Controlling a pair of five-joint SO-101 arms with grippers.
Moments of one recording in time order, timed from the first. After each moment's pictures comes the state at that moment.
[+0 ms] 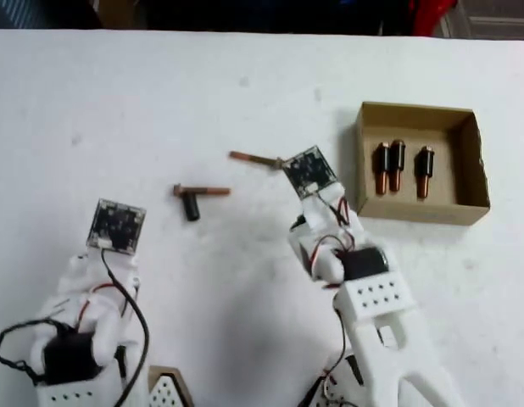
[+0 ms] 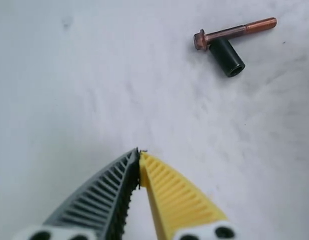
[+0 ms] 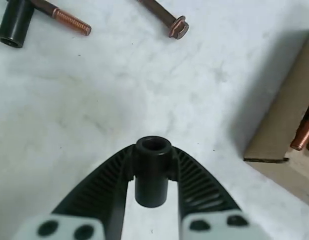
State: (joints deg) left arm -14.7 -95.2 74.2 78.5 -20.6; right arm -17.3 -48.0 62.7 45.3 18.1
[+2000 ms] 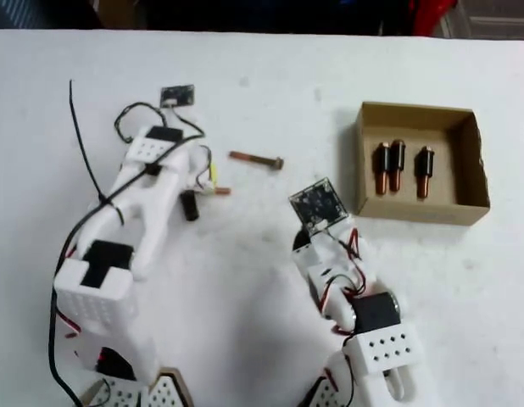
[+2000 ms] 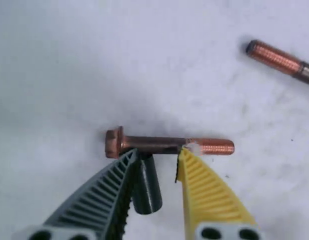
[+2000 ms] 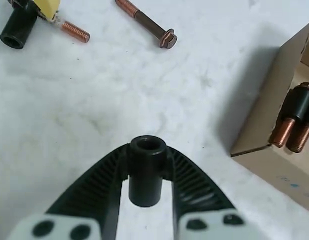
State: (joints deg) left arm 3.6 21.2 5.6 62.0 19.3; right arm -17.4 -70.5 75.9 46.2 18.1
